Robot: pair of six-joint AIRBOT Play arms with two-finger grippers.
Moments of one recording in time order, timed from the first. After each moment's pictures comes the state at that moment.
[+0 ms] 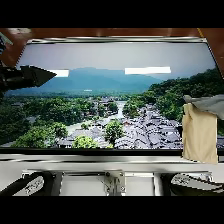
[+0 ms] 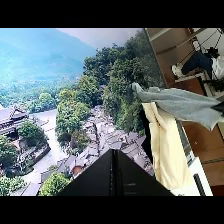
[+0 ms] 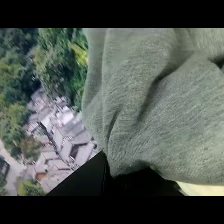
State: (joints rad) left arm 0.21 -1.13 1.21 0.34 -1.25 -1.04; right arm -0.76 -1.44 1.67 -1.23 1.66 1.65
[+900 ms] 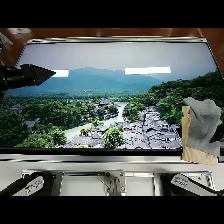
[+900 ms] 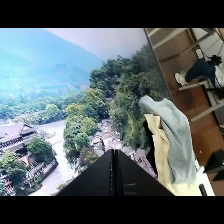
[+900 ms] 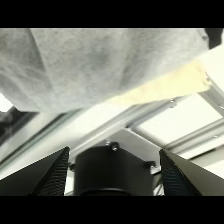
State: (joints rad) left arm 0.21 -1.13 1.21 0.35 -1.21 -1.04; right arm -0.76 -1.30 1.23 -1.65 1.83 1.54
